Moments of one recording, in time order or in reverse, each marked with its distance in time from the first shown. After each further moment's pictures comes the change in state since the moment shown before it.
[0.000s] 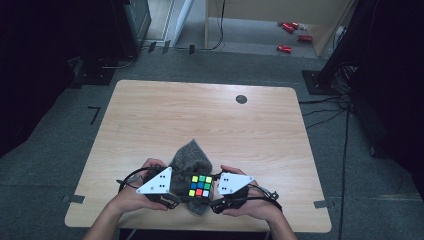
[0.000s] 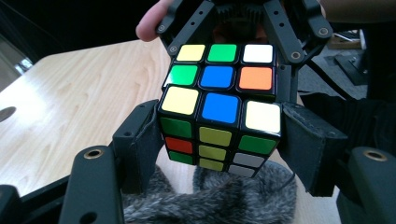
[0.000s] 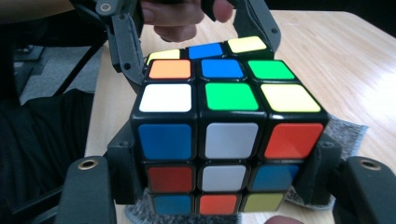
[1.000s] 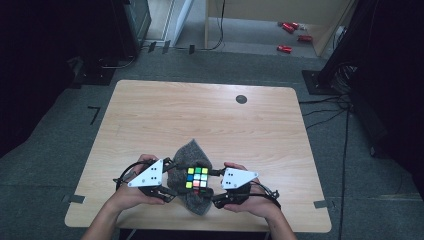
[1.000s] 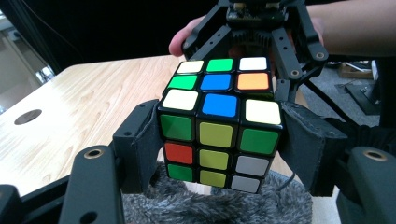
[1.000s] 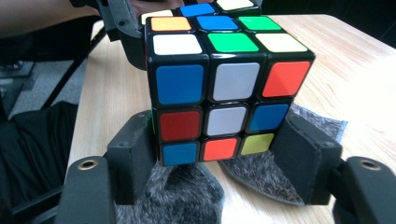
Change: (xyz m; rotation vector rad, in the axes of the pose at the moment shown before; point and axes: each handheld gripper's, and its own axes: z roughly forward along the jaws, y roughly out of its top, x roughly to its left) left arm 0.010 -0.005 -0.011 -0.085 0.051 -0.060; right arm -0.011 -0.005 -0.003 -0.042 -0.034 0.048
